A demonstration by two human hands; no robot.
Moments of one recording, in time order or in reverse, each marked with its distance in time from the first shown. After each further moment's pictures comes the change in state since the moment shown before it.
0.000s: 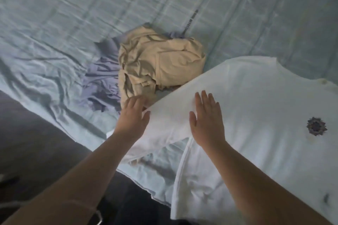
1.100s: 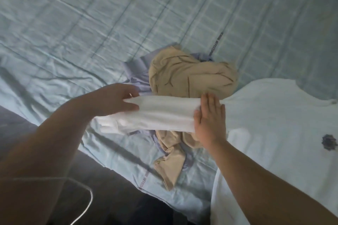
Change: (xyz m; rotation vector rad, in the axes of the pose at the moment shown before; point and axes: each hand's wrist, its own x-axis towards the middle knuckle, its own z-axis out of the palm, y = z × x) left_hand 0.123 -0.131 -0.186 -0.127 -0.567 0.106; right_hand 0.082 -0.119 -0.002 -0.006 0.042 0.157
